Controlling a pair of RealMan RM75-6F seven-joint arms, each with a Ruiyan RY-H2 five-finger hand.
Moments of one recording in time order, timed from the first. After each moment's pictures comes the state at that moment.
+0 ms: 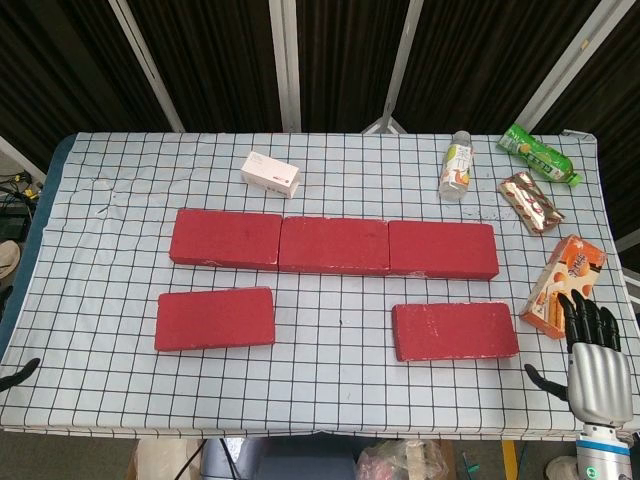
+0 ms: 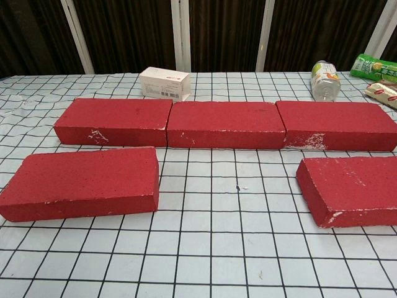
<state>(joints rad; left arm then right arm) 0.02 -1.07 -0.05 -1.72 1.49 1.62 0.16 -0.01 -1.14 0.09 -1.97 -1.41 1.60 -0.35</state>
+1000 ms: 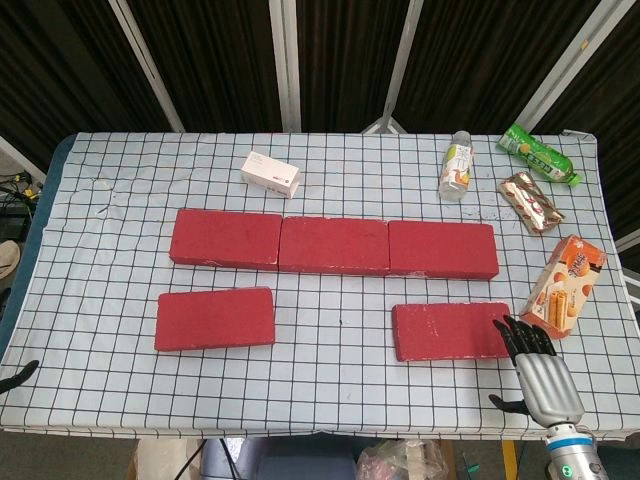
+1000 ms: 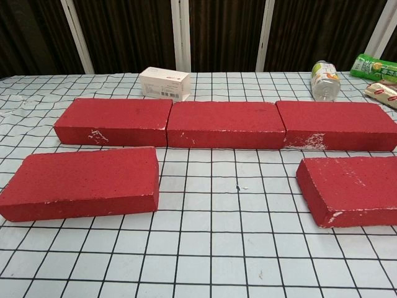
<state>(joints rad) 0.03 -1.06 -0.05 -1.73 1.50 1.62 0.16 0.10 -1.04 0.00 -2.02 -1.37 1.27 -0.37</state>
